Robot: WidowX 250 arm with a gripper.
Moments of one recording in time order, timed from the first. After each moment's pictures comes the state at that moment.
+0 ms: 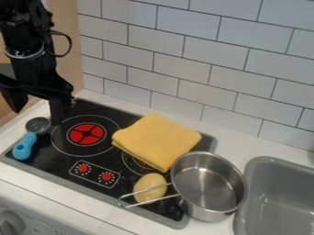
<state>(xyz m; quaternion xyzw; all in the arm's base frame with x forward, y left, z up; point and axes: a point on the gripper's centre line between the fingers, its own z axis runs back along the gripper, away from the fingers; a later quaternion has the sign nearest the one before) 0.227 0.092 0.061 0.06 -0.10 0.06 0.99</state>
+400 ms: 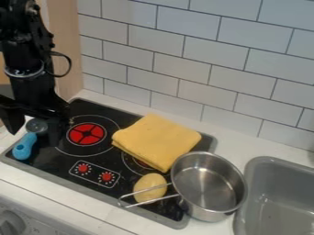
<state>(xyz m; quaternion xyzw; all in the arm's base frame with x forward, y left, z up) 0.209 0.083 0.041 0.05 -0.05 0.06 1.00</state>
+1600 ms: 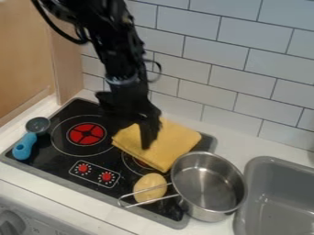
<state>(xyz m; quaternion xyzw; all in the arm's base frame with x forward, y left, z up) 0.273 -0.013 0.024 -0.04 -0.06 -0.08 0.99</state>
